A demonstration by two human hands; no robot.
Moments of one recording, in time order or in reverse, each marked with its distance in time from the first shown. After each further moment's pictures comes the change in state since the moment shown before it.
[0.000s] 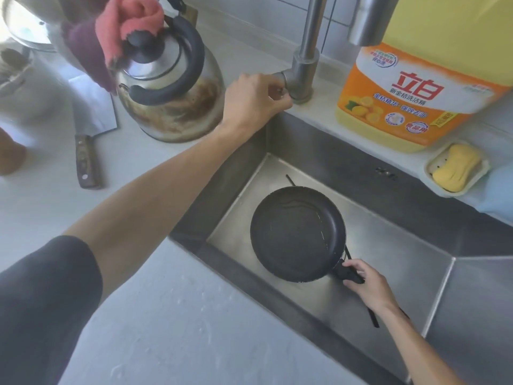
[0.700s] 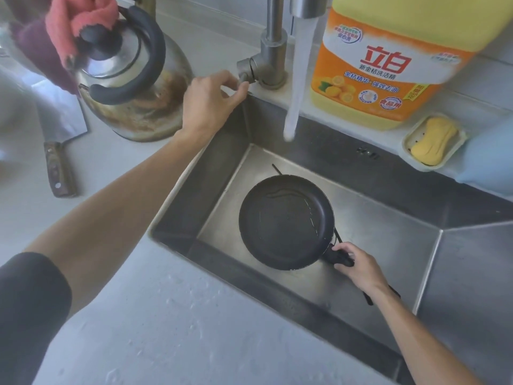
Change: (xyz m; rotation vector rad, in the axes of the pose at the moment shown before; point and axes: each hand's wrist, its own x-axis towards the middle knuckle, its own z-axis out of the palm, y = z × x) left_hand -0.009 -0.030 0.006 -0.084 0.012 -0.023; right_hand 0.001 0.007 0.001 -0.023 -0.010 -0.019
